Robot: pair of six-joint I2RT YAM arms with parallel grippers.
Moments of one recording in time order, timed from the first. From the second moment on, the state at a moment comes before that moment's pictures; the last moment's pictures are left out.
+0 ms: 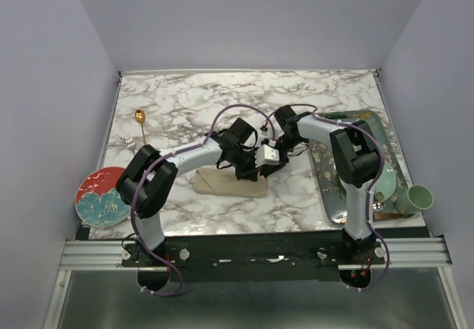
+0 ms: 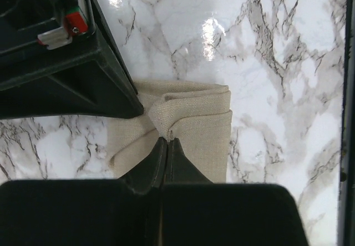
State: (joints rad) left arm -0.73 1.80 1.16 -0.44 0.64 0.66; right arm 0.43 2.08 1.37 -0.74 -0.72 0.16
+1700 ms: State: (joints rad) left arm -0.50 2.01 1.19 -0.41 0.94 -0.03; right arm 0.60 1.74 1.05 -0.33 -0.42 -0.03
